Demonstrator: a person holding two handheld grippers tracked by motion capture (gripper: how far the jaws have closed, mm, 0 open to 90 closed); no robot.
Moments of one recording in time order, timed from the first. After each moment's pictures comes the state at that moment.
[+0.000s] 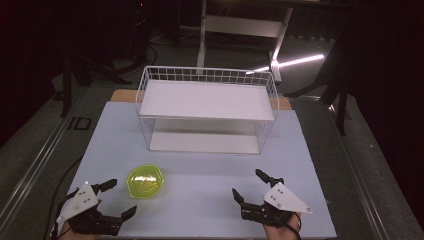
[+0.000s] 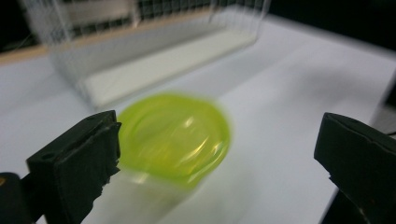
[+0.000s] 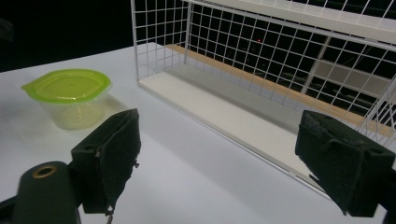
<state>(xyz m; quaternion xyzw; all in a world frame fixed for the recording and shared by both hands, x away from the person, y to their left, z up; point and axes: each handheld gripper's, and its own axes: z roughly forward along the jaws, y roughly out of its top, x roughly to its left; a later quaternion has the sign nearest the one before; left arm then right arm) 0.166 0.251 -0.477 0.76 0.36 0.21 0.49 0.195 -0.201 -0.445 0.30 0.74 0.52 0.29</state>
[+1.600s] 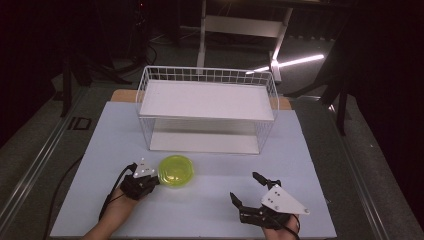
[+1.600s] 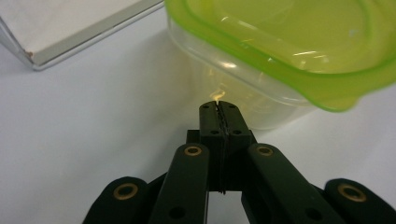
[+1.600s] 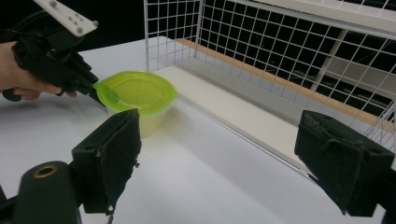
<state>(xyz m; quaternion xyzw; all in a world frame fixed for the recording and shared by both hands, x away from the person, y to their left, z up) 0.269 0.179 -0.528 0.84 0.40 0.15 0.35 0.192 -0.198 -0.448 0.29 0.75 0.52 0.28</state>
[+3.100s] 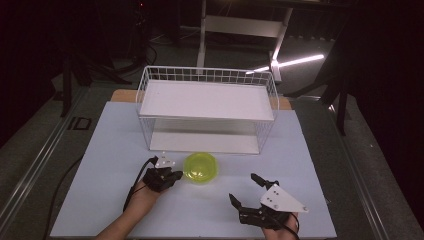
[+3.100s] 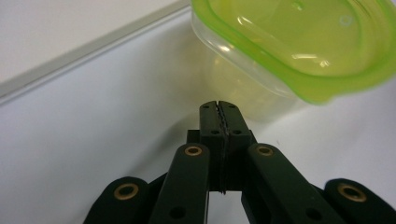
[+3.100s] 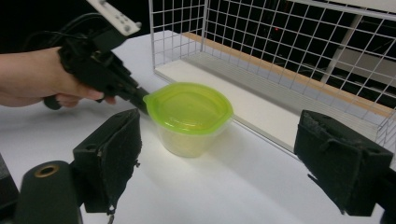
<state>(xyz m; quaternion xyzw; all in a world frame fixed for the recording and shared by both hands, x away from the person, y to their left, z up) 0.290 0.129 -0.526 0.83 0.39 0.11 0.38 0.194 -0.198 -0.451 0.29 0.76 0.52 0.26</state>
